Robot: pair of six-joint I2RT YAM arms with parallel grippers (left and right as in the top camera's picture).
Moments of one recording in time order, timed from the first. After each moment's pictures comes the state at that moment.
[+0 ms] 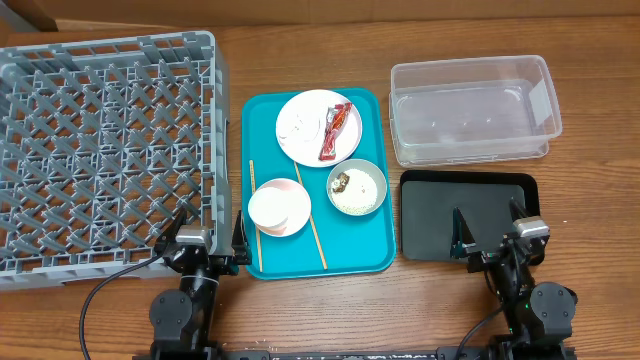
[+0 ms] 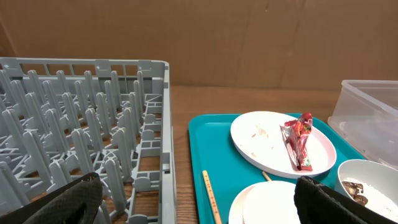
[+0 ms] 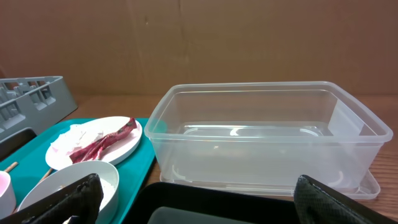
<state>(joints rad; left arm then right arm) -0.03 0.01 0.01 -0.07 0.04 -0.08 0.03 0.01 0.04 -0.09 -0.16 0.07</state>
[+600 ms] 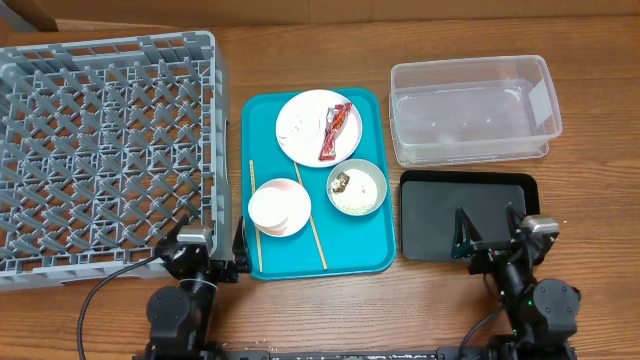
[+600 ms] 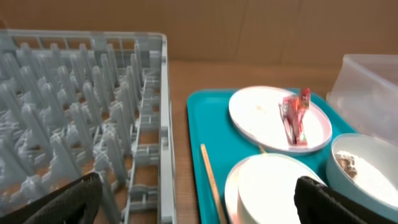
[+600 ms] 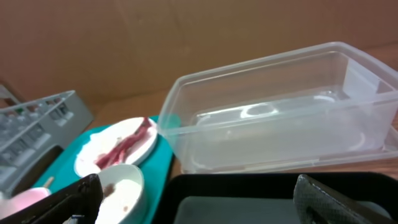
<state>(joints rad) -0.03 0.02 0.12 -0.31 0.05 -0.08 0.03 0.06 0.13 -0.20 -0.17 0.27</state>
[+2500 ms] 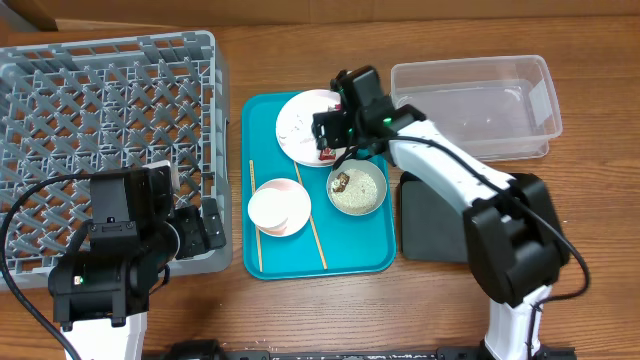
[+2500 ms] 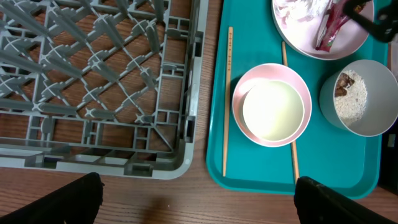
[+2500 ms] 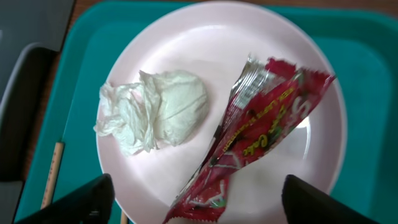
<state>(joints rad) 0.06 0.96 1.15 -1.25 0.07 -0.19 0.53 2.06 1.51 -0.39 -0.12 0.35</state>
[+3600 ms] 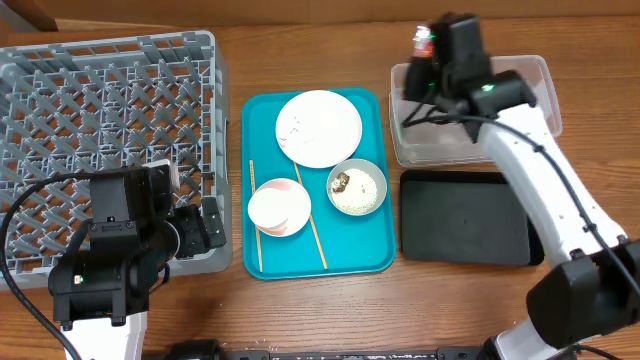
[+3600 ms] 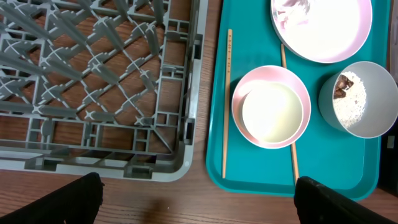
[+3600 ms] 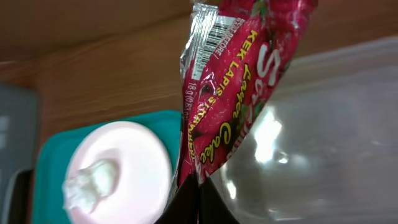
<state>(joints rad) 0.06 0.96 1.15 -1.24 0.07 -0.19 0.28 1.76 1.61 -0.72 0.07 0.45</state>
